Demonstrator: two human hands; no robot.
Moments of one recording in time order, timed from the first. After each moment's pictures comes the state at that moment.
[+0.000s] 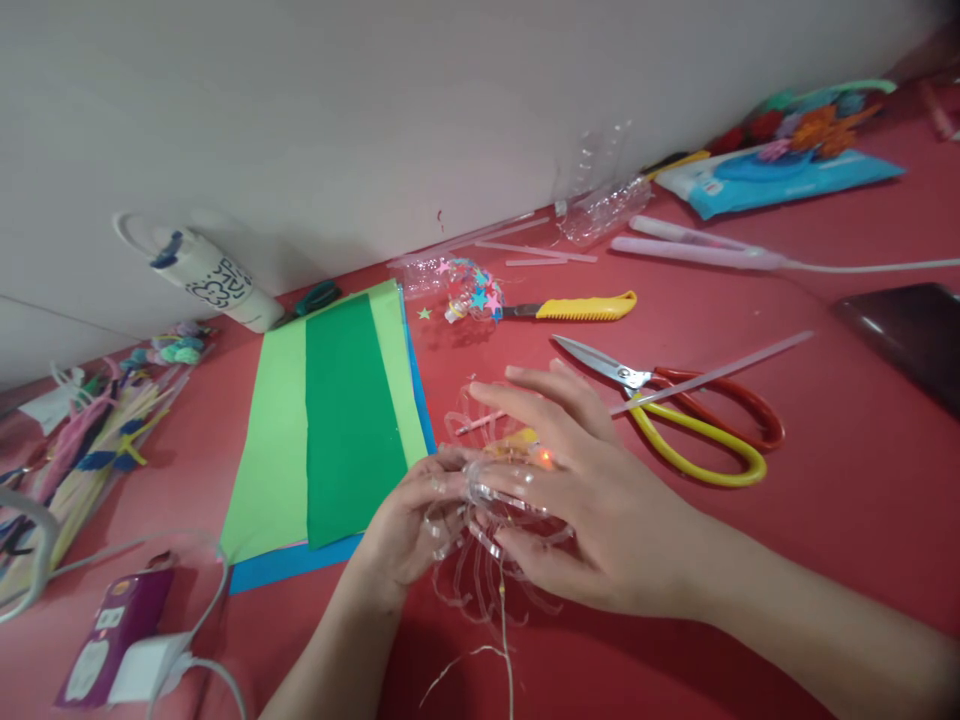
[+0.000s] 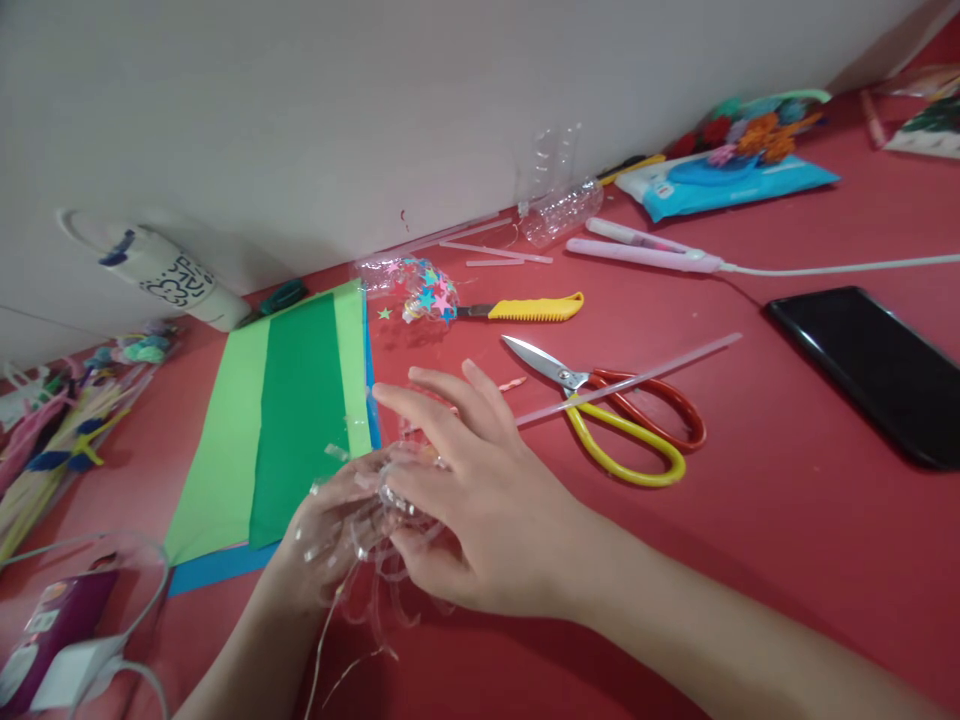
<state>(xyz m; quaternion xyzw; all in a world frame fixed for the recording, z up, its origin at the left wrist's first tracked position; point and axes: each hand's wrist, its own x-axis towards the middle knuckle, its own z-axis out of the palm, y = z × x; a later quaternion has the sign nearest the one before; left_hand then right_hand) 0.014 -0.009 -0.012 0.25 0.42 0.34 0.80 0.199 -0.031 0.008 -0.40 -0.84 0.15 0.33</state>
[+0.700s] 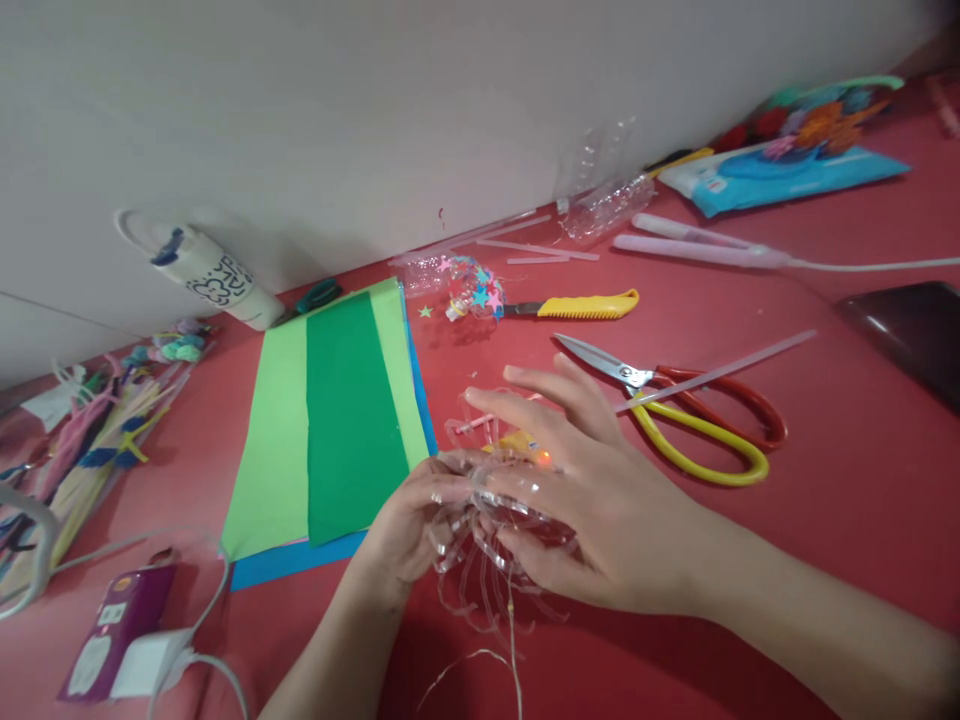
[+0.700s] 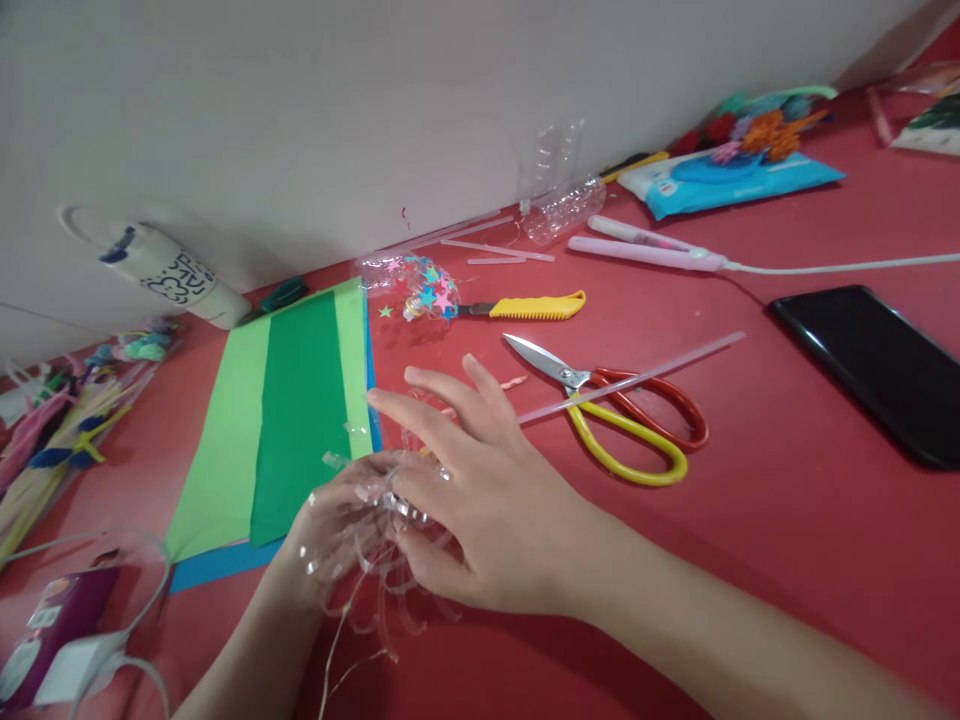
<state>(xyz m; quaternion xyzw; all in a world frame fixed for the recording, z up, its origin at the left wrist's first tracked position) 0.015 -0.010 -0.010 0.26 0.41 0.33 0.81 0.200 -0.030 0.010 -0.39 -0.86 0.12 0.32</state>
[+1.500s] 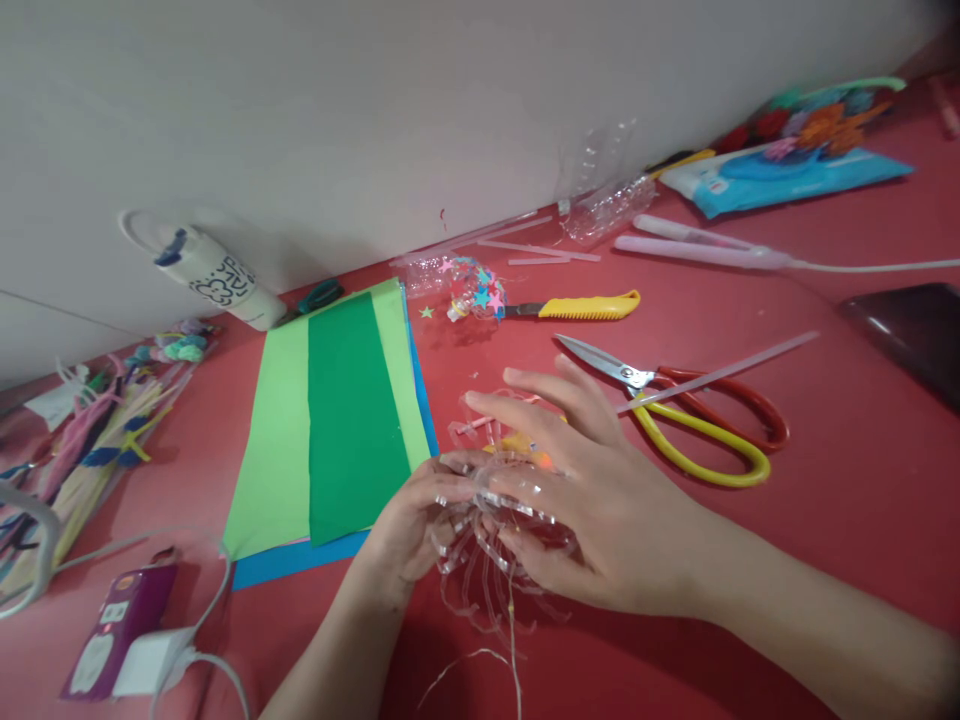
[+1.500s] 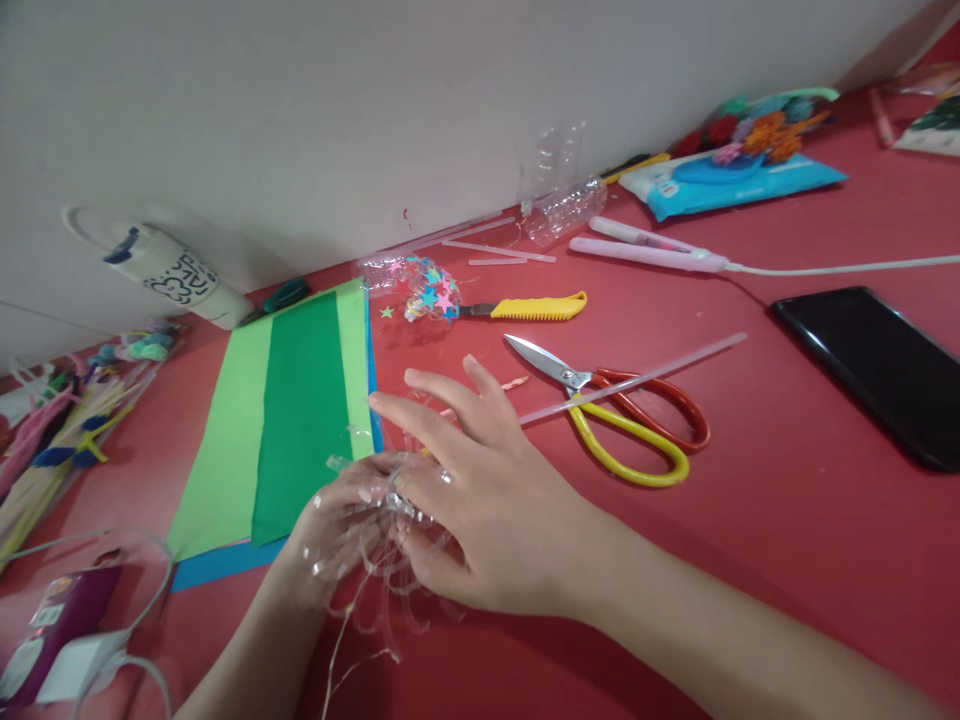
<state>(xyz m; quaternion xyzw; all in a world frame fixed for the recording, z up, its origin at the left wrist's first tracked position) 0.015 -0.006 -0.017 0.27 0.39 0.32 0.82 0.199 -0.031 0.011 -0.39 -0.86 0.11 0.30</state>
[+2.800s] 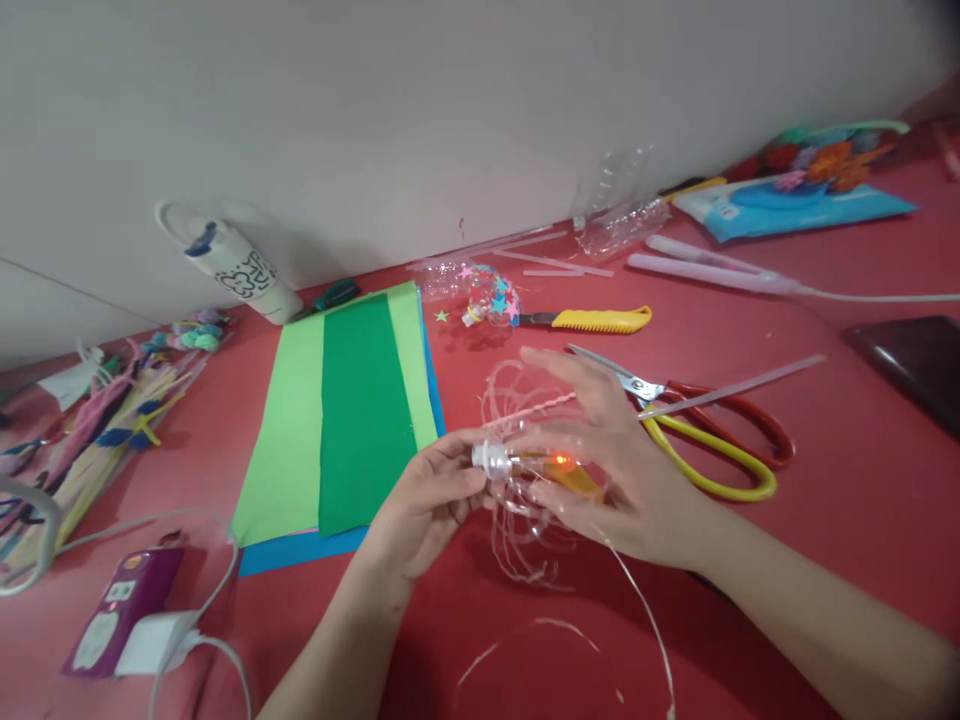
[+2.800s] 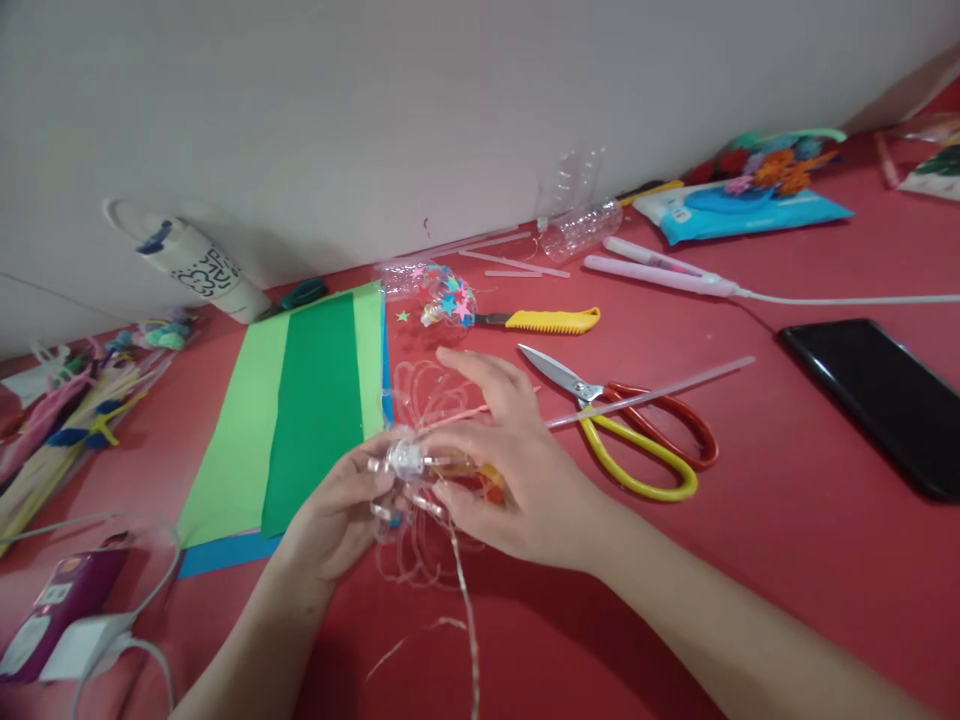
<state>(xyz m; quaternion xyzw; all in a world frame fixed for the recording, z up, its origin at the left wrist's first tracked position) 0.010 -0.007 -0.010 0.28 0.35 0.39 0.80 0.206 -0.016 -0.002 -0.41 -0.80 0.20 0.38</state>
